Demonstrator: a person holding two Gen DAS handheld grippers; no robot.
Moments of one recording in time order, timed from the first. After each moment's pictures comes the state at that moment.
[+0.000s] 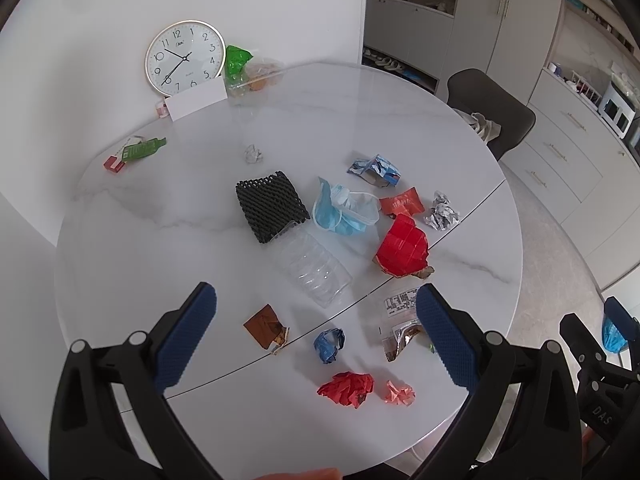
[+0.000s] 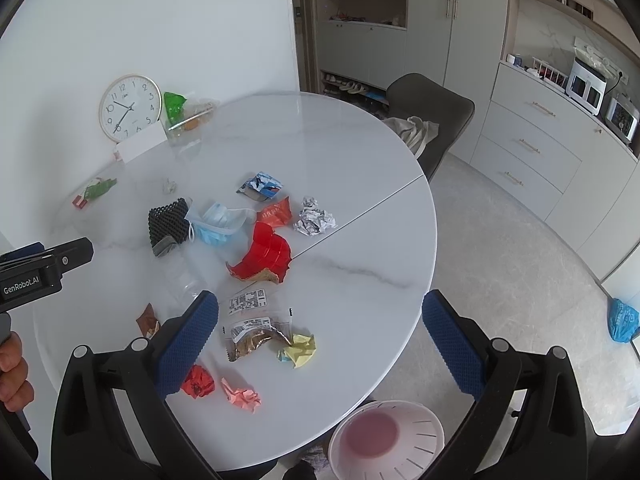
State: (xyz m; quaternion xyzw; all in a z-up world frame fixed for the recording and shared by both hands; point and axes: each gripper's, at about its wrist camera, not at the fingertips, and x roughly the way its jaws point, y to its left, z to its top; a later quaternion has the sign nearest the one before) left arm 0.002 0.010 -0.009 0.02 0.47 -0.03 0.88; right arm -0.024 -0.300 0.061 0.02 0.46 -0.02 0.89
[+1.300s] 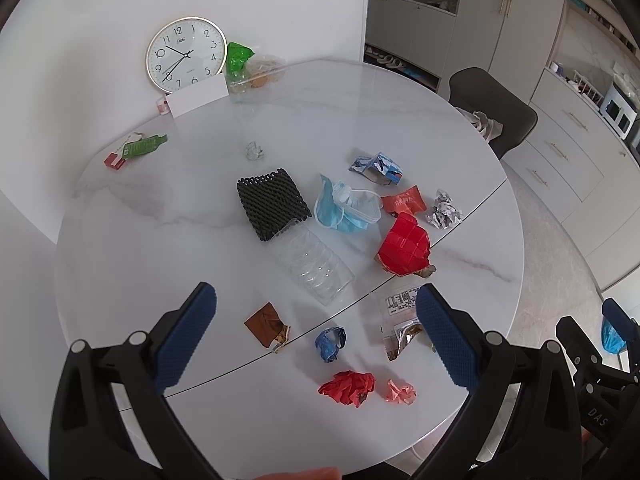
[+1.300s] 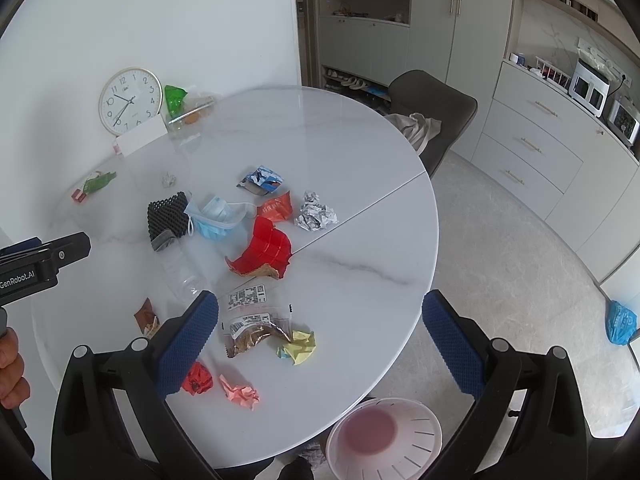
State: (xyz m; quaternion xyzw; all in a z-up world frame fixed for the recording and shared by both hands) left arm 0.003 0.013 -0.008 0.02 0.48 -0.02 0.88; right arm -0.023 -0.297 0.060 0.01 0.47 -0.02 0.88
